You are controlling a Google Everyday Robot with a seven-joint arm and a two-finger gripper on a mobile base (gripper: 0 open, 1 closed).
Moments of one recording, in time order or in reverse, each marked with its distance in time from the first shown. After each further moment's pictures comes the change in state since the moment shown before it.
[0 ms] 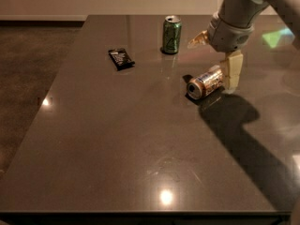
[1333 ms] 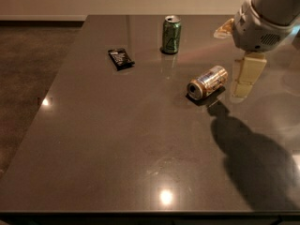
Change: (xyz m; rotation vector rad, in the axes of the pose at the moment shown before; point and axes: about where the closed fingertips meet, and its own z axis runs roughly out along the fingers) arm -0.030 0.061 -0.069 0.153 0.001 0.419
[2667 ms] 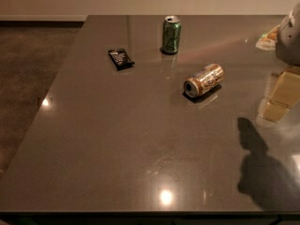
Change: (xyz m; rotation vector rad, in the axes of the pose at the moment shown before) arm 0.023 0.073 -0.050 0.016 0.054 0.281
